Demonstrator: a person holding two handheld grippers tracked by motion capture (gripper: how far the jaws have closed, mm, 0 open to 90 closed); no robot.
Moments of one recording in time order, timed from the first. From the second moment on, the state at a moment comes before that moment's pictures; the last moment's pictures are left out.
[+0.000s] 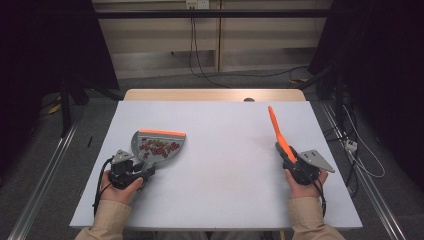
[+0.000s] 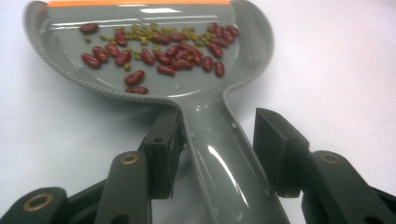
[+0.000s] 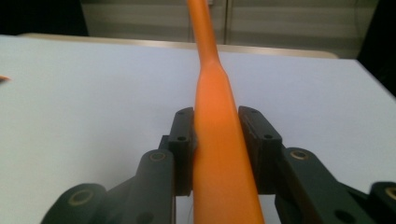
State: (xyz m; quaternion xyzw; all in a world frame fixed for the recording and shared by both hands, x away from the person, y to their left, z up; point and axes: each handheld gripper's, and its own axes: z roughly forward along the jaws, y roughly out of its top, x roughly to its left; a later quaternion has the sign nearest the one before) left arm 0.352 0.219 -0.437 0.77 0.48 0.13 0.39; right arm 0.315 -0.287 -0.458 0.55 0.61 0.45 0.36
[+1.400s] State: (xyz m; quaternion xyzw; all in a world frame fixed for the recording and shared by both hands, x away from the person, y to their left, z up) left arm 0.330 0.245 -0.427 0.77 0.36 0.13 0.51; right arm 0.276 -0.280 -0.449 0.48 0.66 0.51 0.26
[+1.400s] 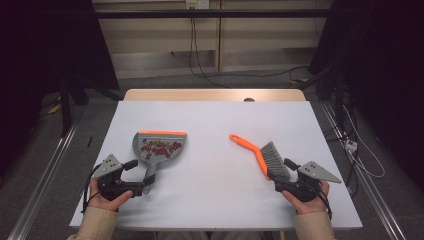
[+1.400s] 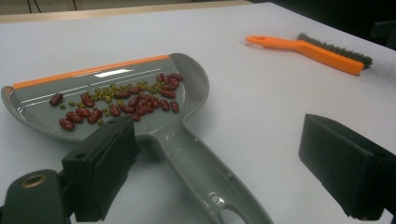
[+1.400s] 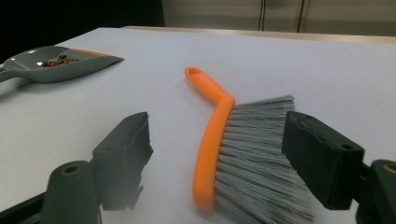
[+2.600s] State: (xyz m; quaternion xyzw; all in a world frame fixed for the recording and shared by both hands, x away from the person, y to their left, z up) left arm 0.322 0.261 -0.434 0.77 0.36 0.12 0.52; right arm 0.262 -0.302 -0.451 0.48 0.67 0.50 0.26
